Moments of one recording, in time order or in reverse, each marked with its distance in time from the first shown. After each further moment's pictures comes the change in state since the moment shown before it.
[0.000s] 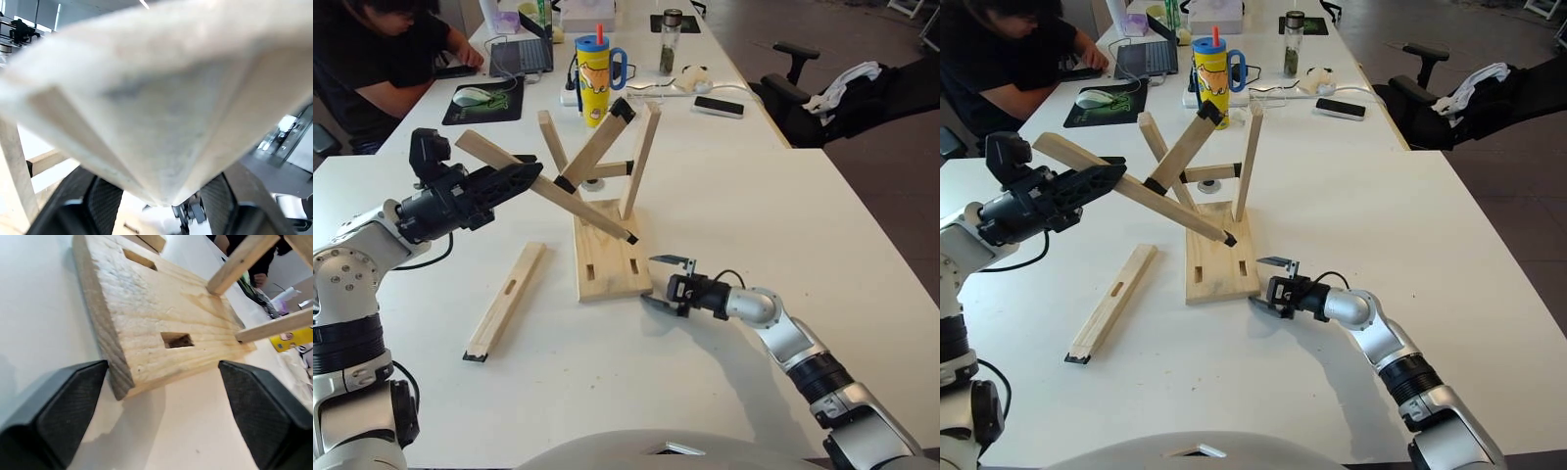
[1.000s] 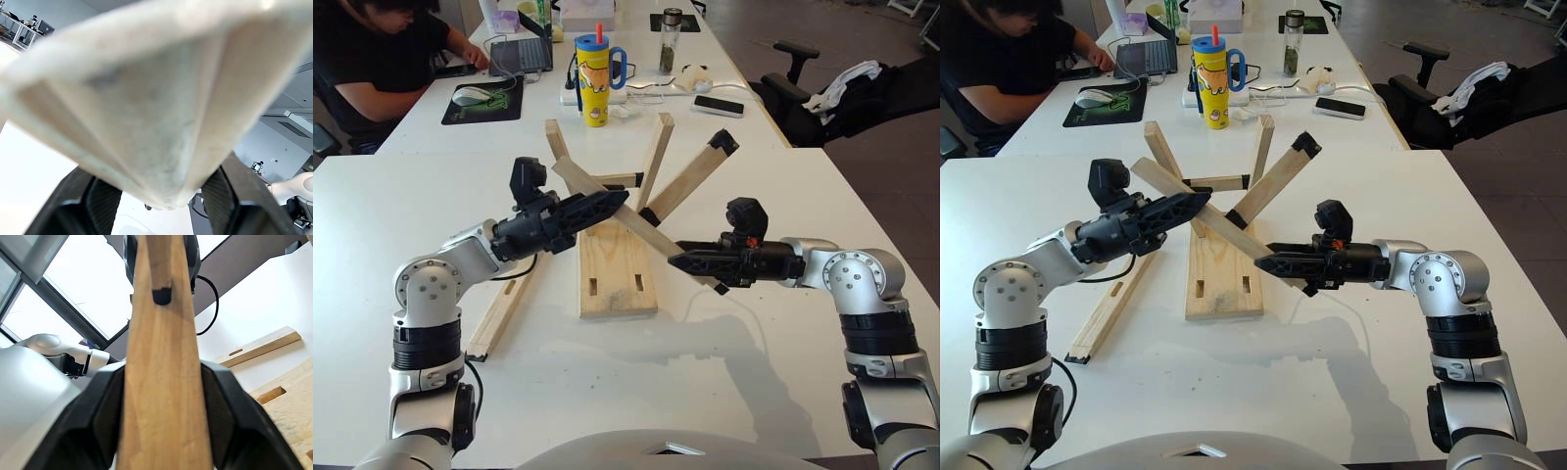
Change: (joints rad) left arm -0.015 -0.271 -0.158 -0.084 -0.169 0.101 0.155; right arm -0.151 -0.079 -0.364 -0.408 1.175 1.512 0.623
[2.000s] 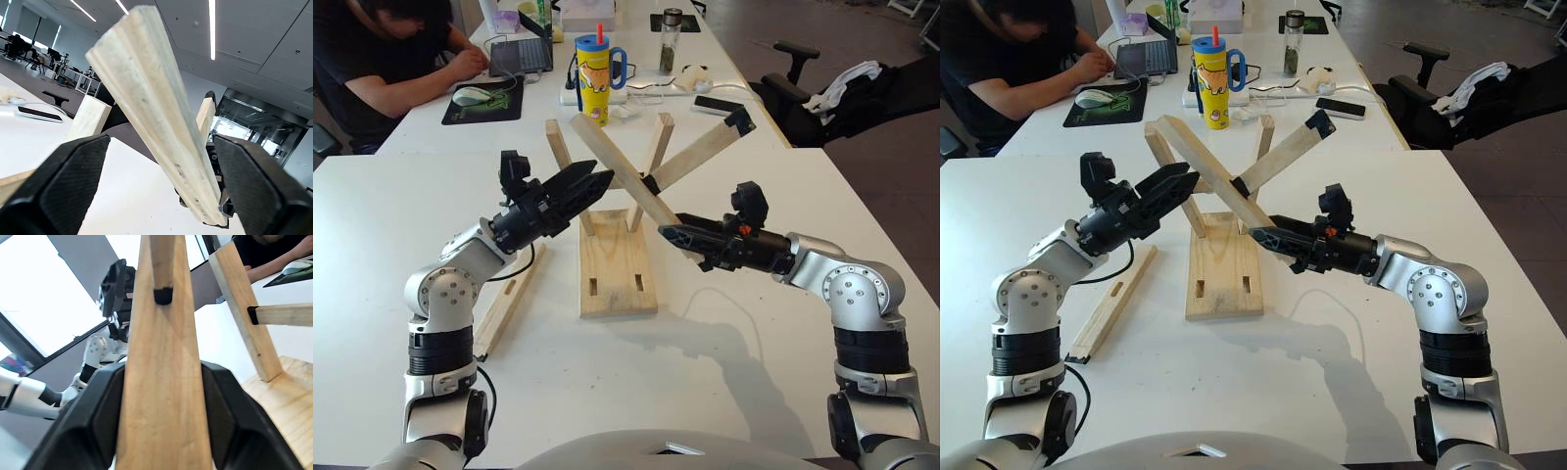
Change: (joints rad) left arm 0.028 -0.092 0.016 0.016 0.174 -0.209 0.041; right arm 0.070 0.067 -0.090 -0.105 0.036 -0.093 -0.255
